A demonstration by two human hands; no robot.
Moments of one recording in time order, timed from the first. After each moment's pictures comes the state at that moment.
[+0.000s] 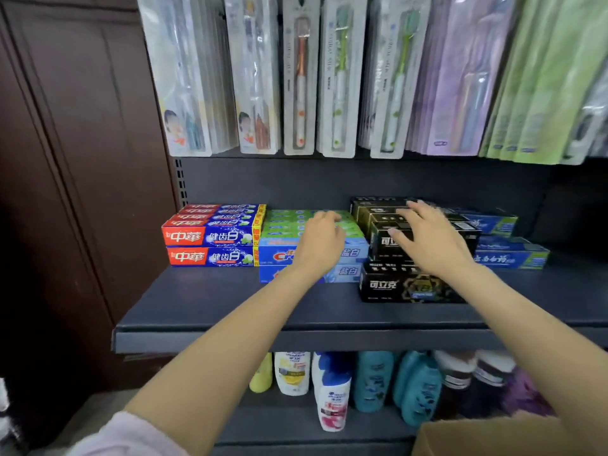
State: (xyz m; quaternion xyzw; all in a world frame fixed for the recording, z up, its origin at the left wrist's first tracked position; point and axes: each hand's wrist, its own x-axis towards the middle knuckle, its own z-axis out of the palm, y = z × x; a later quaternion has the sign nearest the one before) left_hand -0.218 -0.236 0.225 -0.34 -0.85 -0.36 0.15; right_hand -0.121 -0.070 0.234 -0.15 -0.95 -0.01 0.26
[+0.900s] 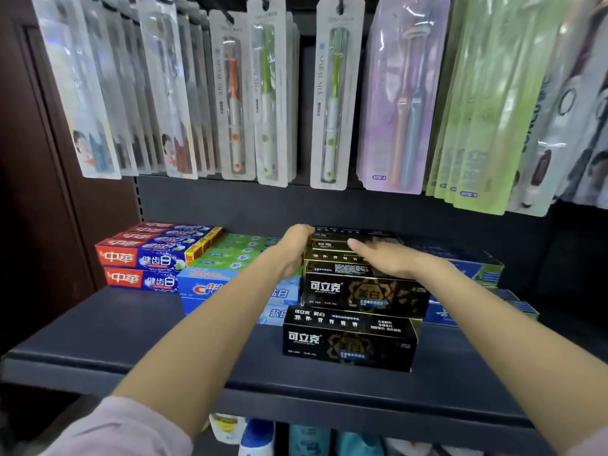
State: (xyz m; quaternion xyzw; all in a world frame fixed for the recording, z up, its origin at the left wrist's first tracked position) left_hand -0.248 -0.116 0.263 -0.10 -0.67 -0.70 -0.21; right_hand -0.180 0.042 0.269 -0.12 -0.98 0.17 -0.01
